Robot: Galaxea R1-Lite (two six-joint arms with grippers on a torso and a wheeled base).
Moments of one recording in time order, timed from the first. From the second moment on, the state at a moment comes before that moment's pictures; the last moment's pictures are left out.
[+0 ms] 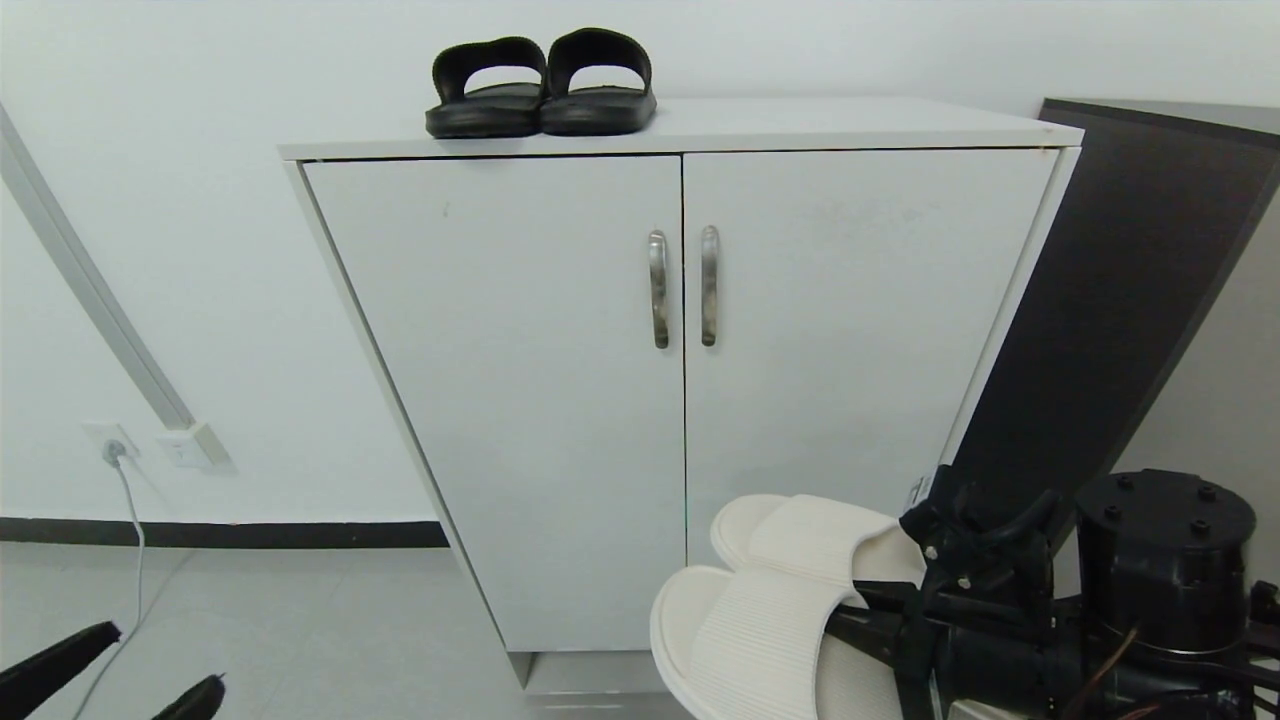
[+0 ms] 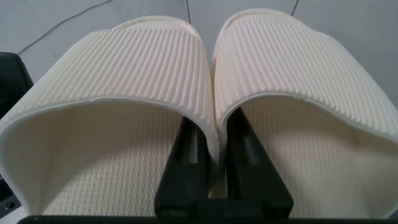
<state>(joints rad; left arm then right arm) -0.06 0.59 -0.20 -0.25 -0.27 -0.14 0.77 1.58 -0.43 -0.83 0.19 -0.04</state>
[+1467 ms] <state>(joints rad) -0.68 1.57 -1.07 -0.47 -0.49 -0.36 0.76 1.64 -0.37 -0.96 0.20 -0.06</state>
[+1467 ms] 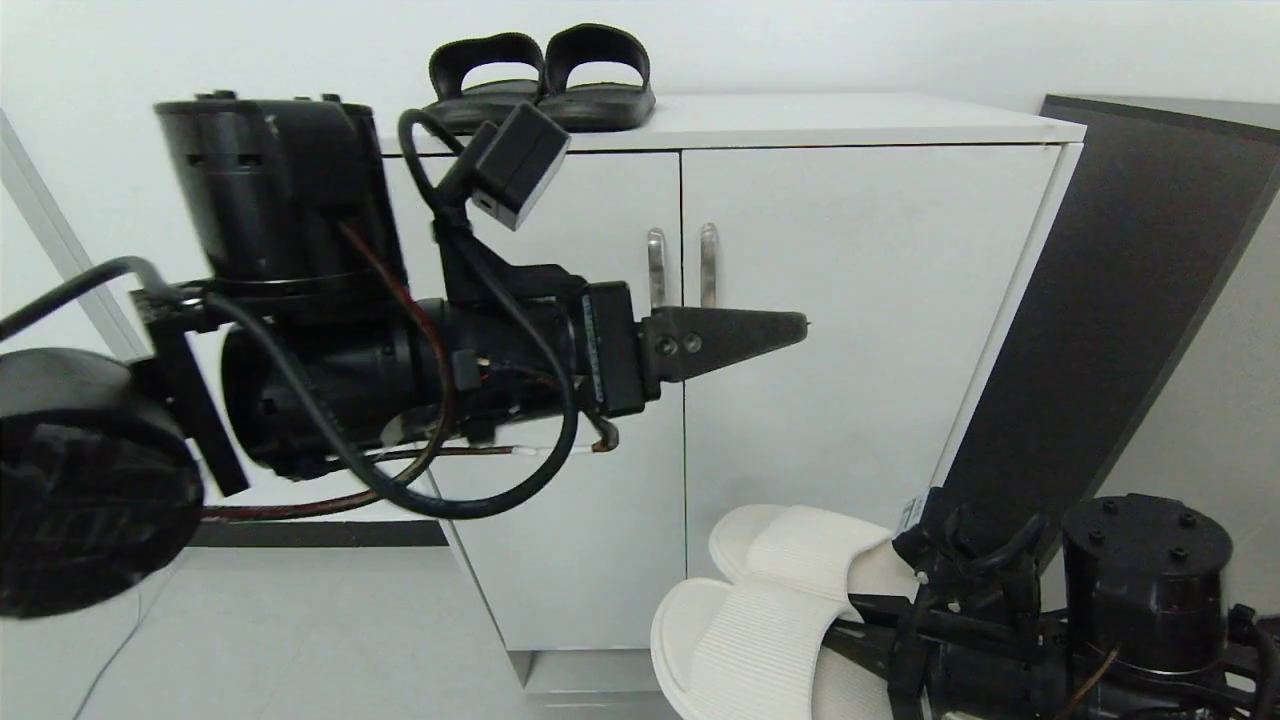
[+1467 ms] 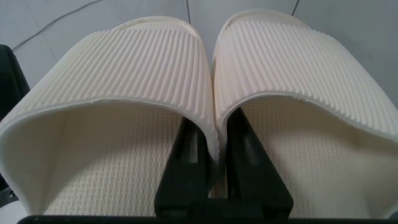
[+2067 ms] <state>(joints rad) -0.64 1.76 -1.29 -0.49 -0.28 -0.37 0.76 1.66 -0.37 -0.96 0.20 -0.07</state>
